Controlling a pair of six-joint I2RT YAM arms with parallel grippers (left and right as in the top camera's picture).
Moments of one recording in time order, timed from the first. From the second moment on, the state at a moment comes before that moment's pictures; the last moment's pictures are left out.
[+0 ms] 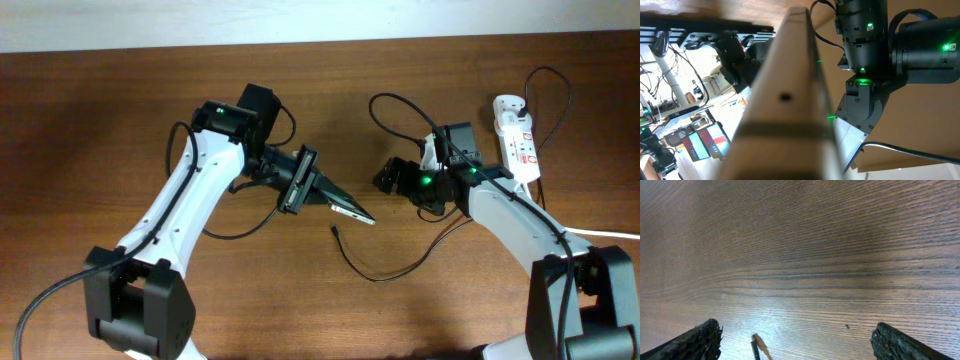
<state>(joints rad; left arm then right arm) -0.35 1.81 1.58 -1.32 1.21 -1.05 0.15 1.65 0.96 -0.43 -0.41 0.54</state>
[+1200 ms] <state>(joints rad) -0.28 1.81 1.58 -1.18 0.52 -0.54 0.15 1.65 0.96 -0.43 -0.41 0.54</state>
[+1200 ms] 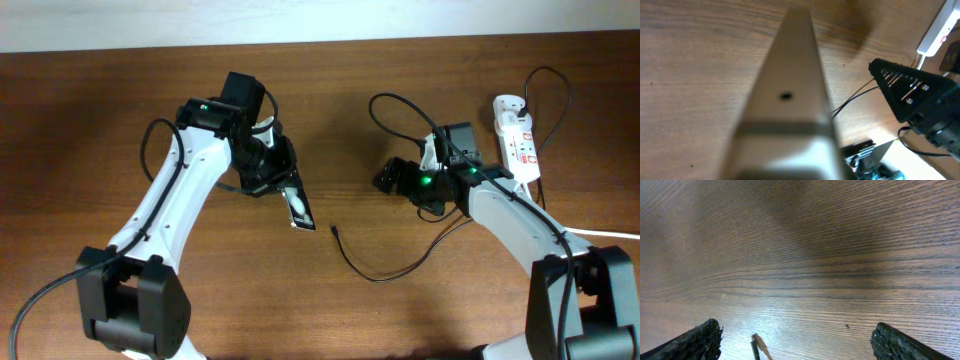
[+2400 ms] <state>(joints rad) -0.29 2.03 1.58 -0.91 0.74 0.12 0.15 1.65 0.96 -0.43 -0.41 0.54</state>
